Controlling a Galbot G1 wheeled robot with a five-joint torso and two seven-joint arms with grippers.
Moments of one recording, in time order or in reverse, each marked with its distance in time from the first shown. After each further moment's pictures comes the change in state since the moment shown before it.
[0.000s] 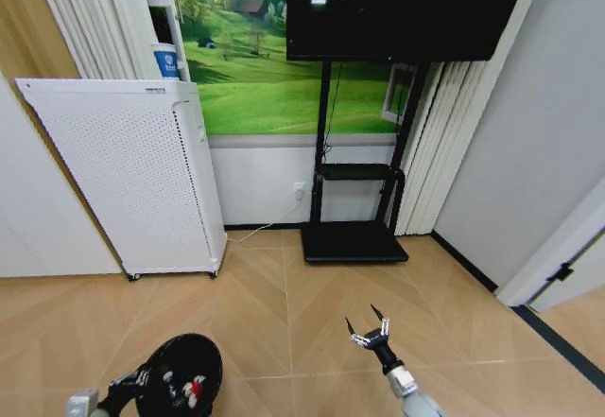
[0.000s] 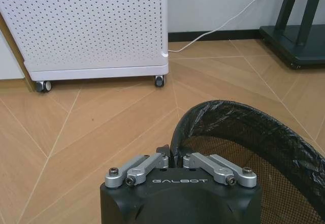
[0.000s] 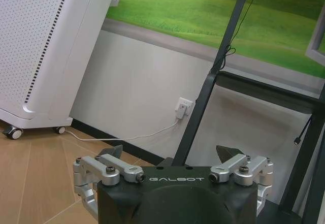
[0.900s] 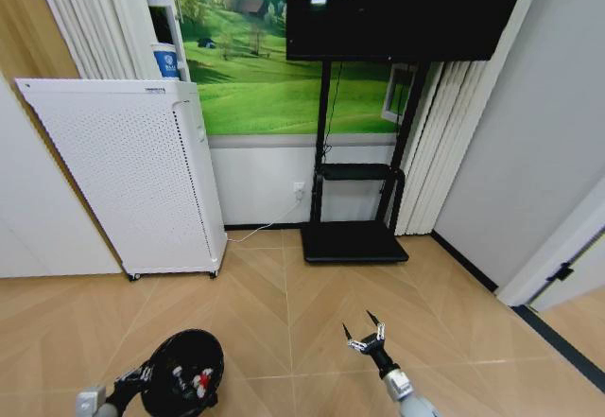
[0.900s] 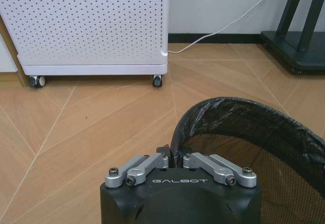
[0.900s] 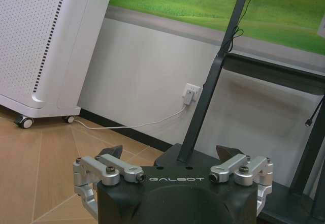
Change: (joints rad) left arm -0.196 -0.046 0.168 0.091 -0.003 -0.017 0.033; right arm 0.055 0.010 -0.074 -0.098 0.066 0.022 -0.031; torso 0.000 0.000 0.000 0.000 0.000
